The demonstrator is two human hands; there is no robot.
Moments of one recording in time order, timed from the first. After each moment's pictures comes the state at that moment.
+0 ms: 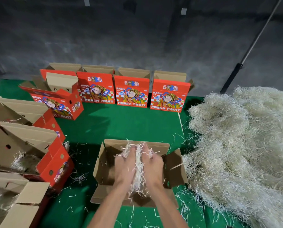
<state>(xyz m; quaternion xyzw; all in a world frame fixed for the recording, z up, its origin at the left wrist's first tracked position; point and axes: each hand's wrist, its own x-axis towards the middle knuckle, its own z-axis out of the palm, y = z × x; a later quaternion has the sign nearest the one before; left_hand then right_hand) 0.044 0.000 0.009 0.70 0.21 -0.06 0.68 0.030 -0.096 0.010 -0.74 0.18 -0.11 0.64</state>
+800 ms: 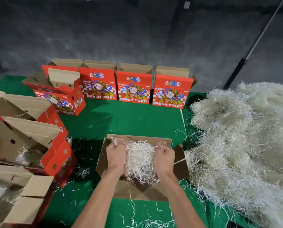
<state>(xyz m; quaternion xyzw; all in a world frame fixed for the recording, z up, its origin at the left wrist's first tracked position) 0.071 0.011 0.016 0.69 0.26 -0.02 0.68 0.045 -0.114 0.008 -0.68 0.26 -0.10 0.68</state>
